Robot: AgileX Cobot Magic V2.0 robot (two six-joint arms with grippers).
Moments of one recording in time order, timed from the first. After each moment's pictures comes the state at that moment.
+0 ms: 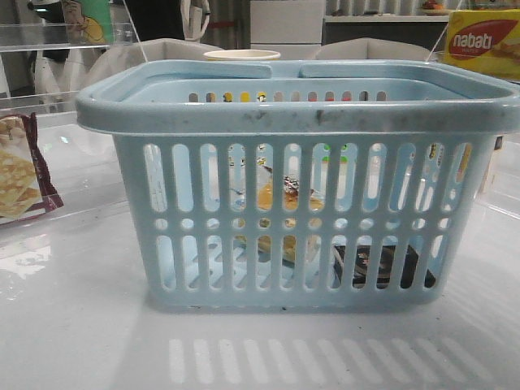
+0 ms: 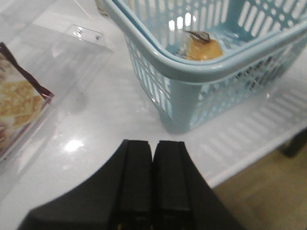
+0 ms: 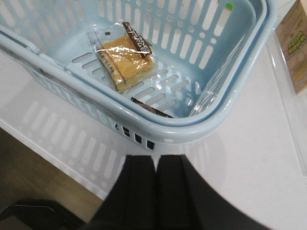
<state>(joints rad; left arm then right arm) -0.53 0.53 -0.64 0.00 0.74 0.03 0.51 0.76 -0.79 -0.04 0.77 0.02</state>
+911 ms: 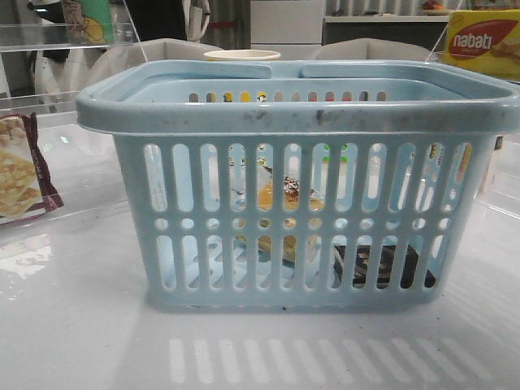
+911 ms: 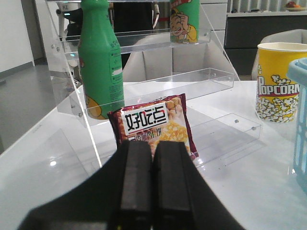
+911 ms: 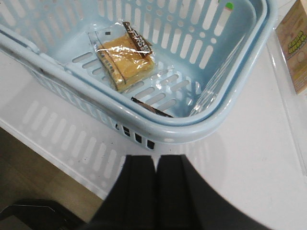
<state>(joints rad) 0.00 -0.01 0.01 0.00 0.07 0.03 0.51 0.76 -0.79 -0.04 0.77 0.02</state>
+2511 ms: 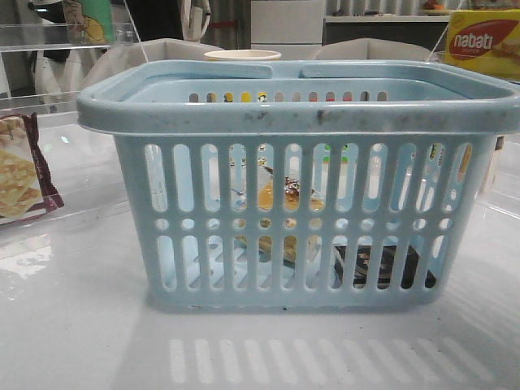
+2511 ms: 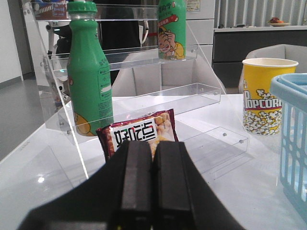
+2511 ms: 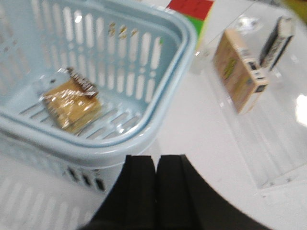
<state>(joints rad) -0.04 -0.01 0.01 0.00 0.03 0.03 0.28 0.58 -0.57 -0.05 0.48 0.02</state>
